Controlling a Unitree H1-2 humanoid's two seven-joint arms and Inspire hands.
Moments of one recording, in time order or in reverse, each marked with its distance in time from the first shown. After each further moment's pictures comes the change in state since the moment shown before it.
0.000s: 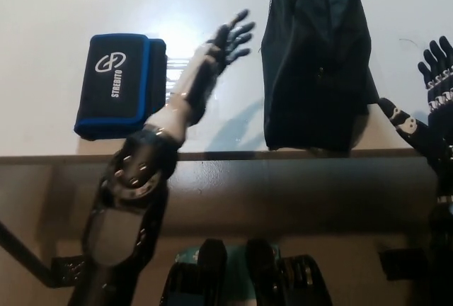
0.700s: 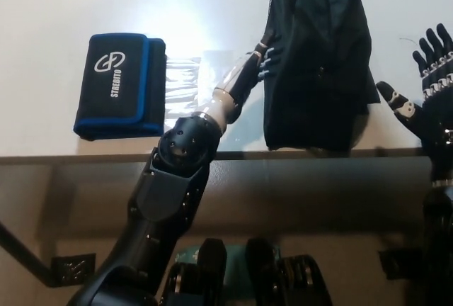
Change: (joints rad) left_arm -0.174 -0.071 0.022 0.447 0.024 -0.065 0.057; right_arm -0.065 0.003 -0.009 0.070 0.056 0.024 0.002
